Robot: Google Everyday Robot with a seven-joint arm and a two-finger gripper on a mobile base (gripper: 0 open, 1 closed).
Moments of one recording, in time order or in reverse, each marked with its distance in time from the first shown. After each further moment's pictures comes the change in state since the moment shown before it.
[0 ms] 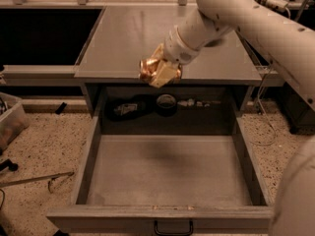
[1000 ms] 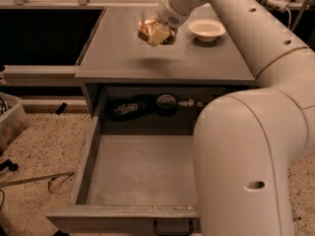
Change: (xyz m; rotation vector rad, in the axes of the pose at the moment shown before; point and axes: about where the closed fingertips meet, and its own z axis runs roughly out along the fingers) arm 0.001 -0.157 -0.015 0.269 0.098 0.037
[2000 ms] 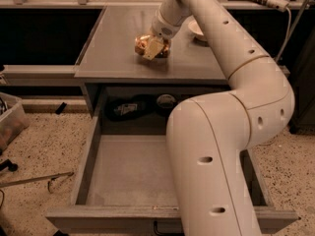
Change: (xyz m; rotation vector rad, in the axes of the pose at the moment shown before) arm 0.016 0.020 0.056 -0.162 0.036 0.050
